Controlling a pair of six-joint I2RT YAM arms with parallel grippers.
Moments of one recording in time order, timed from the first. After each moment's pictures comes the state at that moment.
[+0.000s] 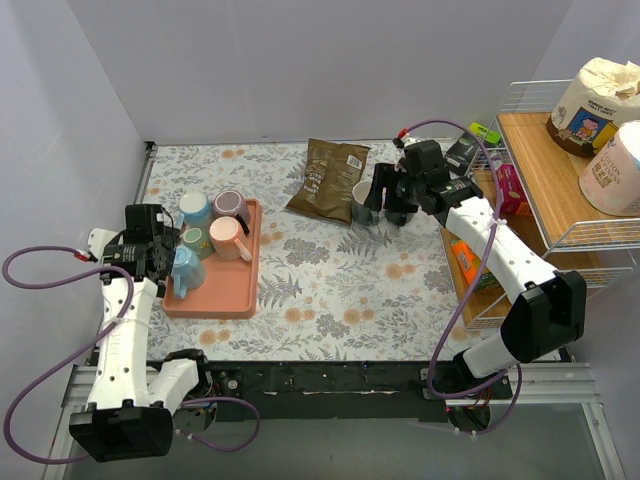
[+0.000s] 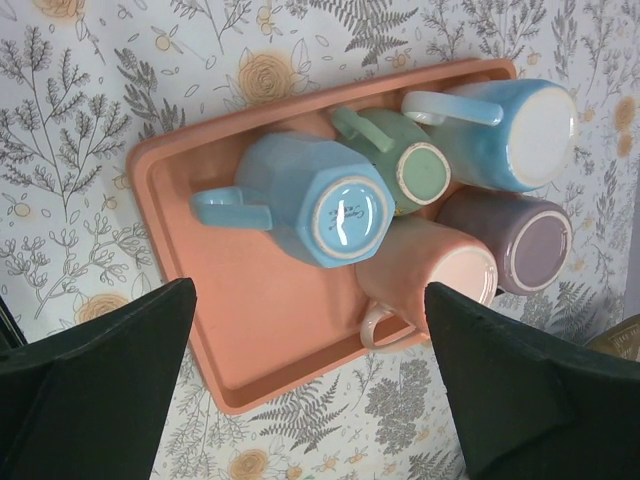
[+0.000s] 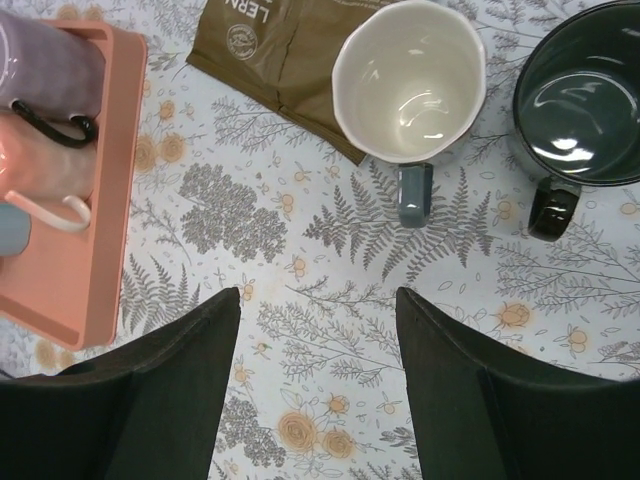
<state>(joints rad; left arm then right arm) 0.08 0.95 1.07 -1.12 -0.44 -1.26 0.44 1.49 1.36 -0.58 -0.12 0.40</state>
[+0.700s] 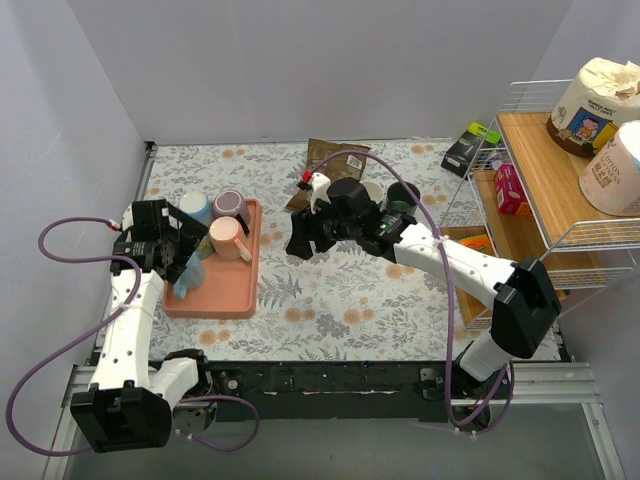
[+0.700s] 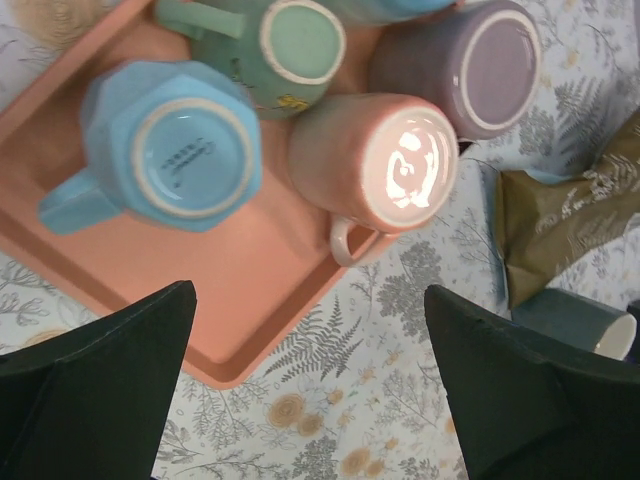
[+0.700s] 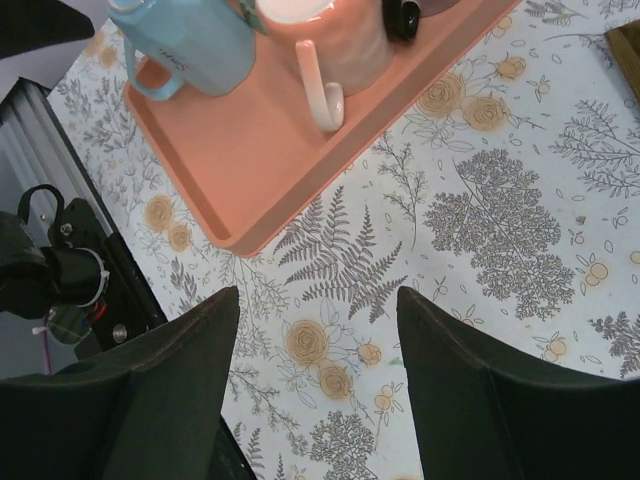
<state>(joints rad) 0.08 0.98 0.97 -0.86 -0.13 -0.93 0.86 1.54 1.27 -0.26 -0.27 0.30</state>
